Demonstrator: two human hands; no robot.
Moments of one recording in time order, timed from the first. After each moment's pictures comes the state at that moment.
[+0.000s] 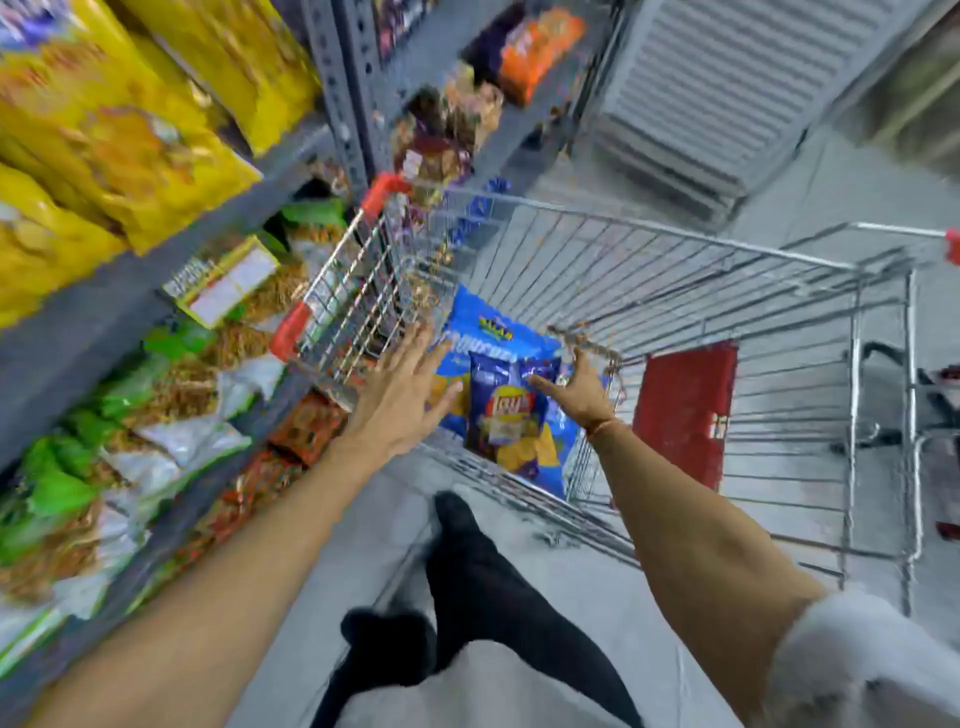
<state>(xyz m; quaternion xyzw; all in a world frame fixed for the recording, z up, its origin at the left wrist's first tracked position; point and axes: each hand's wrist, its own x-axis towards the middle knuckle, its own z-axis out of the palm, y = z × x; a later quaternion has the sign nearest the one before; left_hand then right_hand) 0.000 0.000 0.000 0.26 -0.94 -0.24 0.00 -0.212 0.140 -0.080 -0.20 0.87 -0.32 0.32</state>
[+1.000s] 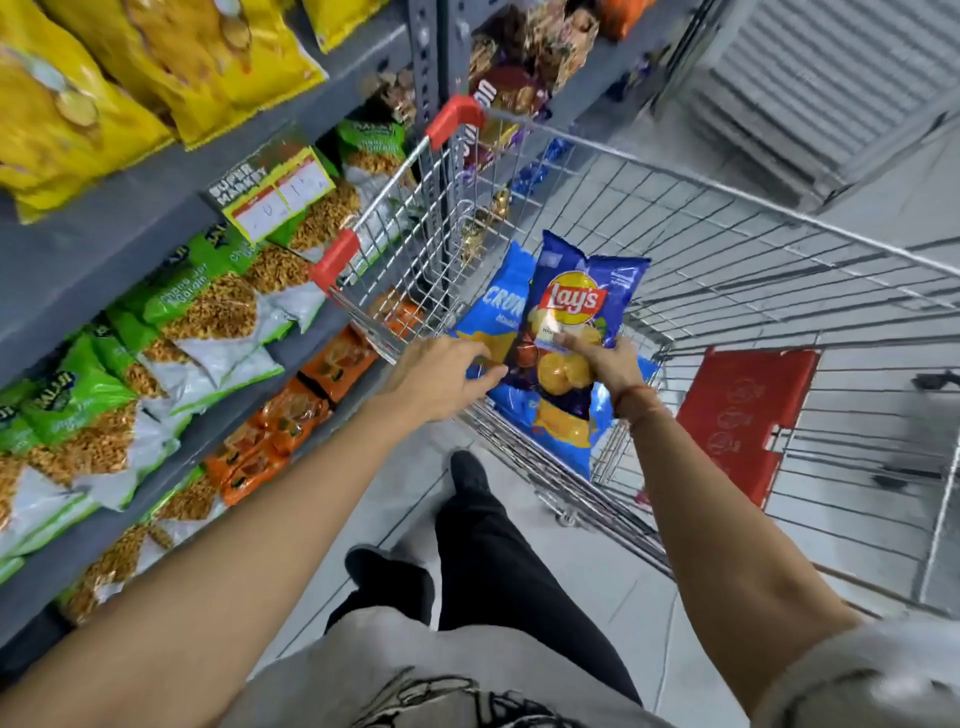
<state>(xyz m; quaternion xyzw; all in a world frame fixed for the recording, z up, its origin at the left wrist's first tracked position) 0.001 0.002 -0.016 0.31 -0.92 -0.25 -0.07 -0.210 0.111 -0.092 -0.12 0.76 -0.49 0.41</state>
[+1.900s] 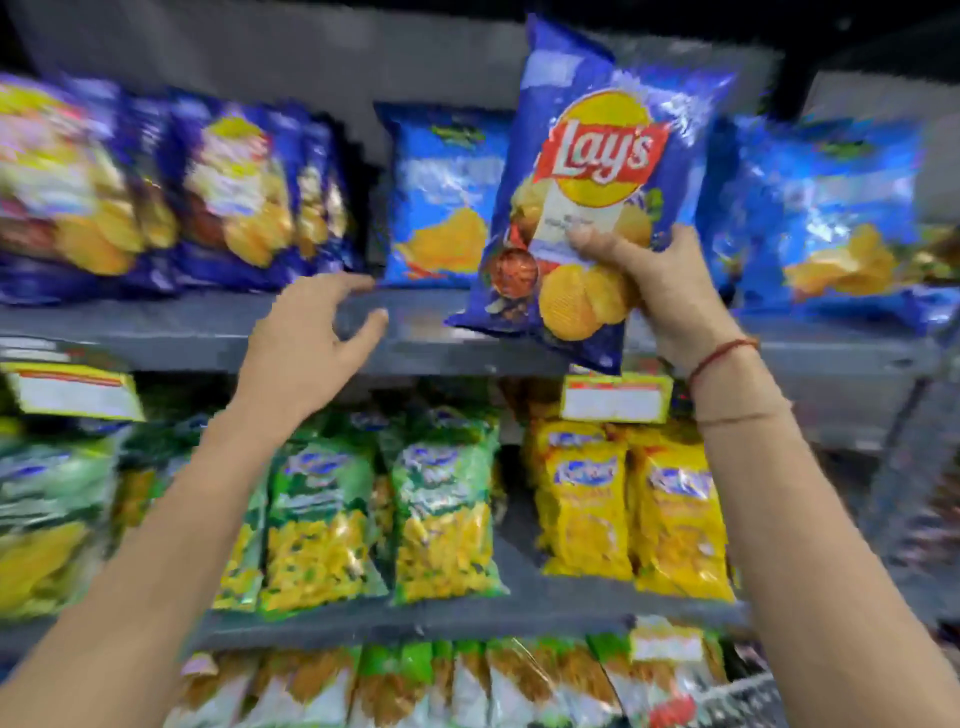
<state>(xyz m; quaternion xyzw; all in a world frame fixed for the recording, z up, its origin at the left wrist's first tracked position) 0.392 -0.050 0.390 0.61 -0.63 0.16 0.45 0.120 -0.122 0.446 -0.65 0.23 -0.61 0.39</state>
